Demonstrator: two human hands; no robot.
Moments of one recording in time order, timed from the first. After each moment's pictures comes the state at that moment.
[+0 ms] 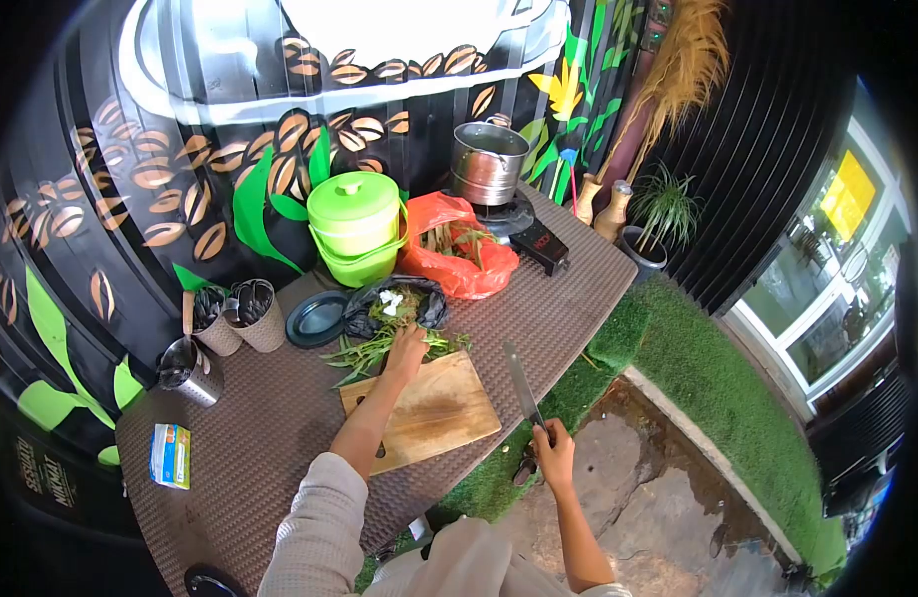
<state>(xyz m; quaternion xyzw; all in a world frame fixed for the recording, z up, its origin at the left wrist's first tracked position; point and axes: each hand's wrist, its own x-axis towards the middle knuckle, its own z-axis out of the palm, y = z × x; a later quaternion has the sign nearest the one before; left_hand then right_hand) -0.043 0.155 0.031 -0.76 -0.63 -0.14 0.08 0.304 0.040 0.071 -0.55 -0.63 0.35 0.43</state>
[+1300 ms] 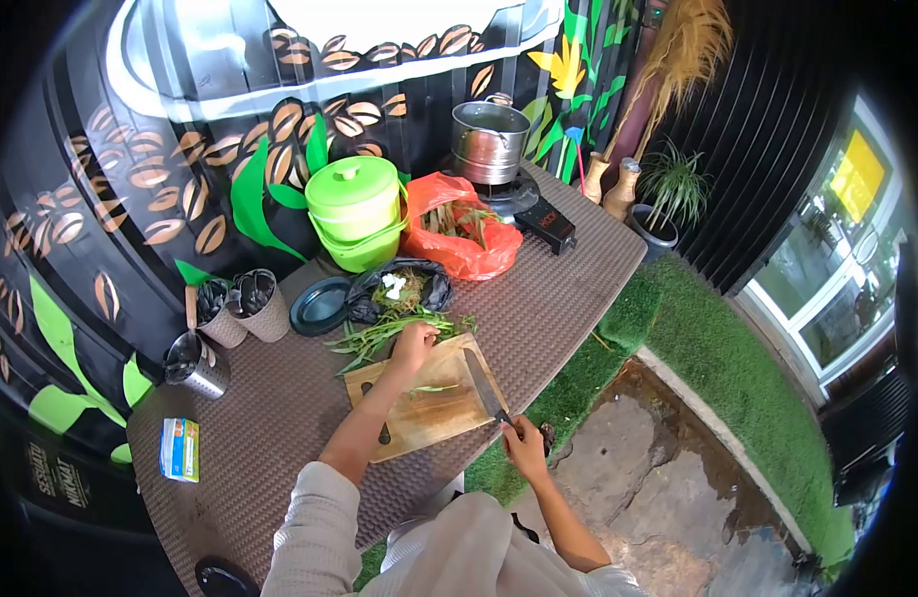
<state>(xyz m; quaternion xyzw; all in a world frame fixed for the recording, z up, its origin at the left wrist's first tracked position) -0.034 0.150 0.019 -0.65 -0.63 -0.39 -0.16 0.264 0.024 0.023 -0.50 -0.59 0.50 0.38</state>
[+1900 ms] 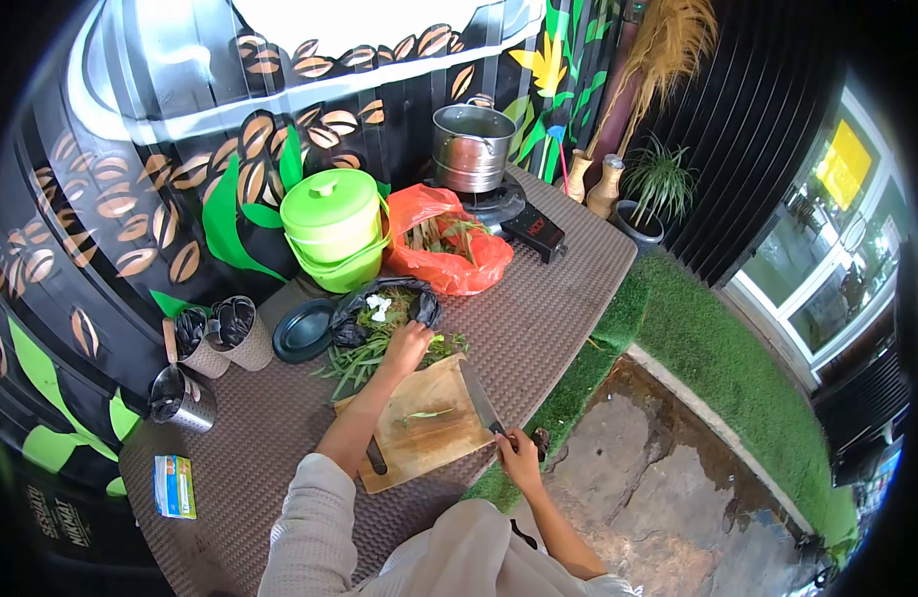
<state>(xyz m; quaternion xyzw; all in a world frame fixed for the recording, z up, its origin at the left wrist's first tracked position) -0.052 0.204 0.012 -0.80 -0.54 -0.25 0.10 0.246 0.046 0.011 -0.53 -0.58 0.48 0.40</state>
